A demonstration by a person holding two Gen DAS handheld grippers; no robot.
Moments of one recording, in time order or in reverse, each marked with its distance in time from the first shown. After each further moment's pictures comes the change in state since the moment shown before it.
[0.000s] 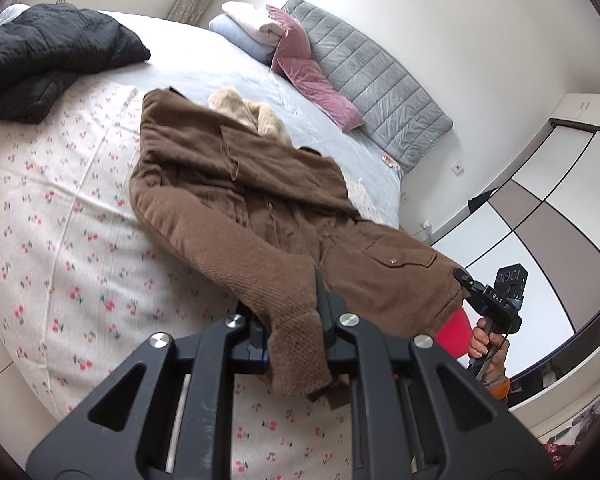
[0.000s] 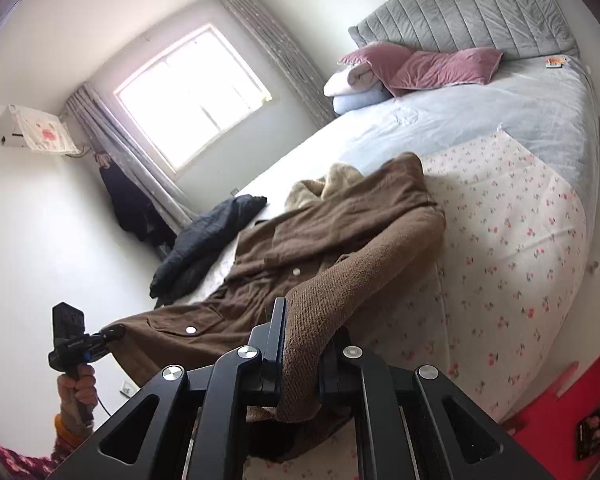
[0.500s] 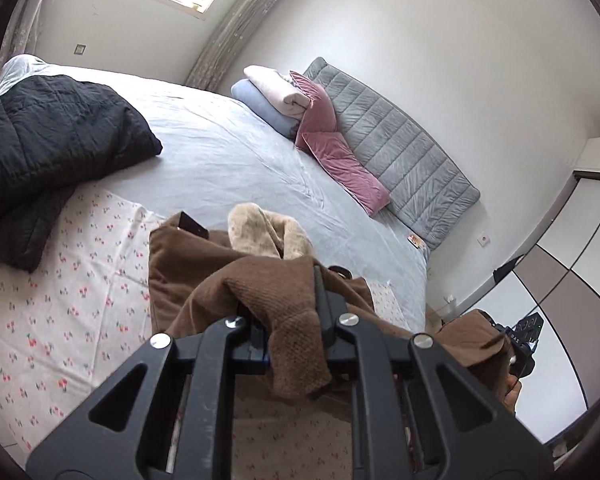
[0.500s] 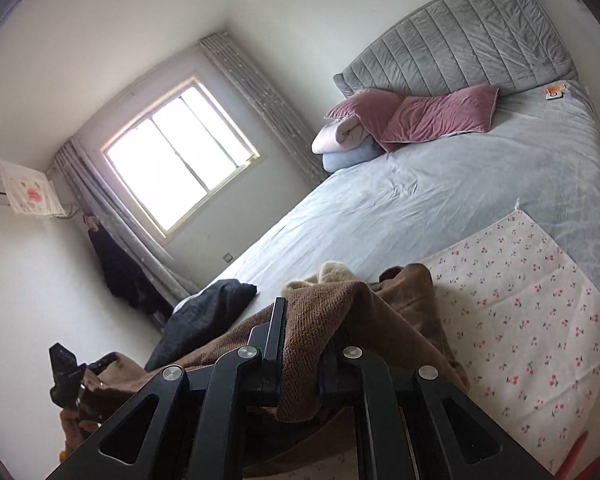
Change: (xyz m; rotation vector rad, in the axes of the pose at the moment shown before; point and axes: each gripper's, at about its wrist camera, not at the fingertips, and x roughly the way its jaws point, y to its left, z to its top) left arm 0.048 0.022 0.193 -0.030 -0.207 0.098; right arm 0.080 -0.034 0.174 0.073 -0.169 -0.024
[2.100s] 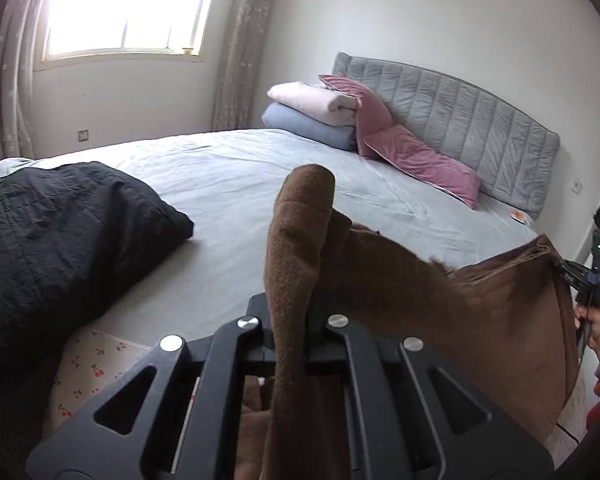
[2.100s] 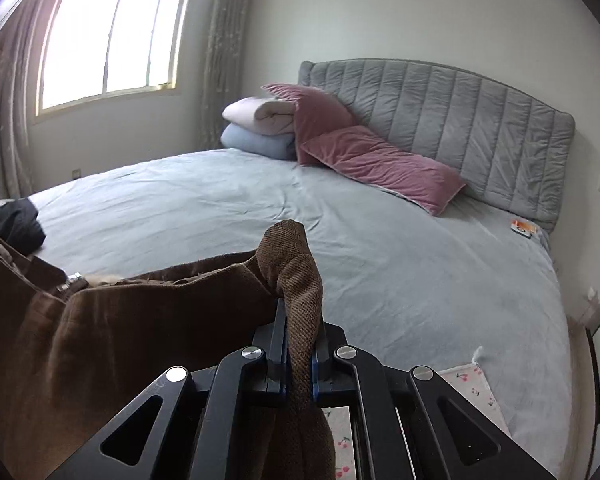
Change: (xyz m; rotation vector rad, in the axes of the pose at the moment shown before) left arm 0.243 0.087 0.080 0.316 -0.113 0.296; right arm 0.306 -0.078 0.054 -0.520 0.010 -0.596
